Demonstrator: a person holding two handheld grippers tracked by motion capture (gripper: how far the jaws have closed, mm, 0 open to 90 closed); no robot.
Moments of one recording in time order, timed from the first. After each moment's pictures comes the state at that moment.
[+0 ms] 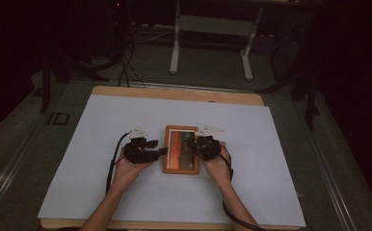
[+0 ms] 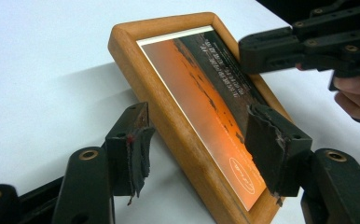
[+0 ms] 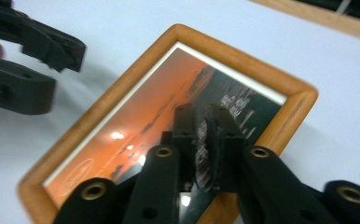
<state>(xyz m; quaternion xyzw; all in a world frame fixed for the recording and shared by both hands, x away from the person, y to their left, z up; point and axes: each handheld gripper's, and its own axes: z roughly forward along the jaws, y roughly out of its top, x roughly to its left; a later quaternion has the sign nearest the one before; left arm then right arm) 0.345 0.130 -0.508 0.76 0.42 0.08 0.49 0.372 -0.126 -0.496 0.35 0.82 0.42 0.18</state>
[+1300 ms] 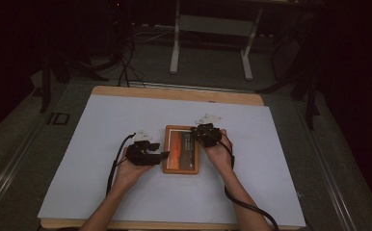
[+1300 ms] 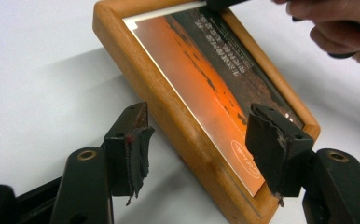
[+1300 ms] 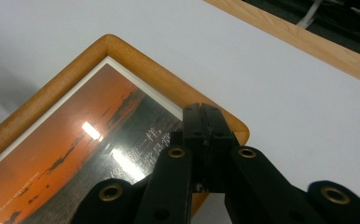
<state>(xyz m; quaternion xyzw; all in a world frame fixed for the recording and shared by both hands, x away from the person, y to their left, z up) 0.344 0.121 -0.516 0.79 0.40 0.08 0.46 0.415 -0.129 -0.494 0.35 0.83 0.39 0.22</state>
